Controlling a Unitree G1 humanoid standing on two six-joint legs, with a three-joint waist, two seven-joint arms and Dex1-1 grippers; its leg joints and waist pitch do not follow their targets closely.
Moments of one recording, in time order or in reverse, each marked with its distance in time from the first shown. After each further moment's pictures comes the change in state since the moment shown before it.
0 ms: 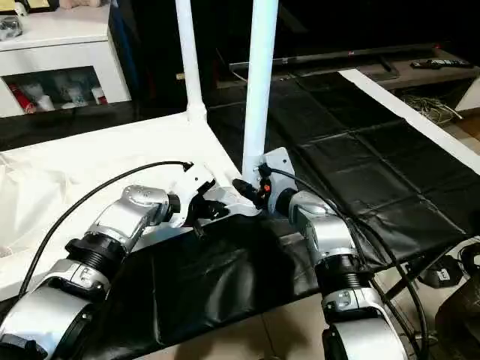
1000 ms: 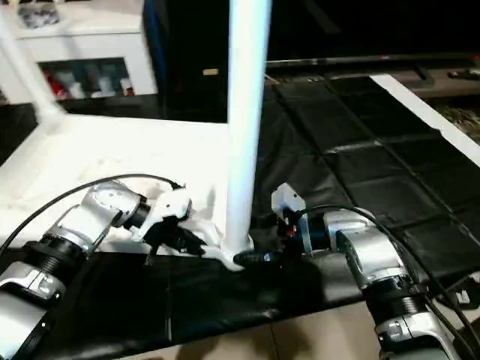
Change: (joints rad) left arm 0.068 0.245 -0.181 -0.153 -0.003 -0.250 -0.552; right arm 0.099 -0.284 0.181 -0.168 0.120 -0.001 0.737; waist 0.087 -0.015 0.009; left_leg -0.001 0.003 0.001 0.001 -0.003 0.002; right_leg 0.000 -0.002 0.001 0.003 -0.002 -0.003
